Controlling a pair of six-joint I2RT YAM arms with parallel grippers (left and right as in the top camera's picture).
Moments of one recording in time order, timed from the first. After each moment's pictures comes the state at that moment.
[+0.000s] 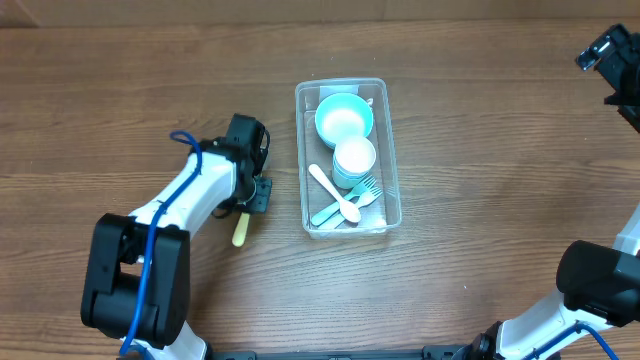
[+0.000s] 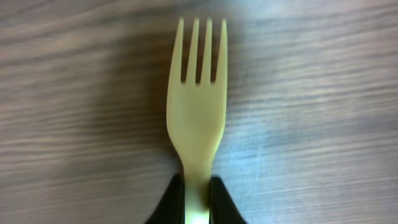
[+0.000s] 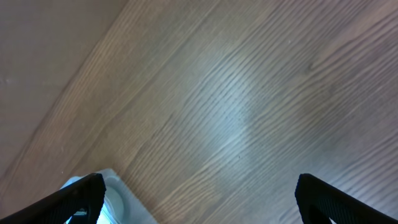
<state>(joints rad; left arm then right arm) -0.26 1.80 1.13 -0.83 -0.04 -0.07 -0.39 1.89 2.29 -1.50 -0.11 0.46</state>
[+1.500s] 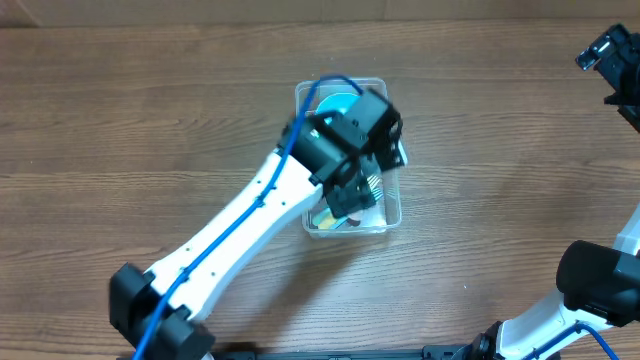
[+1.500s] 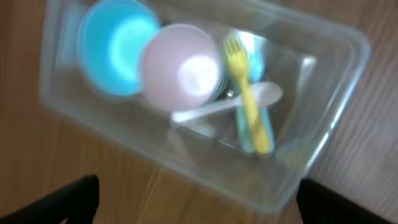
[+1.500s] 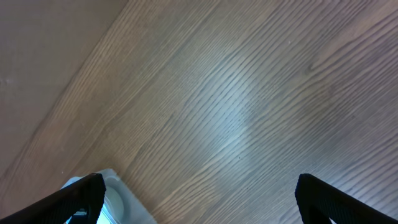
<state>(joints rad) -0.75 1.77 1.79 -1.25 -0.15 0.44 -0.39 1.89 2.29 -1.50 -0.11 0.46</state>
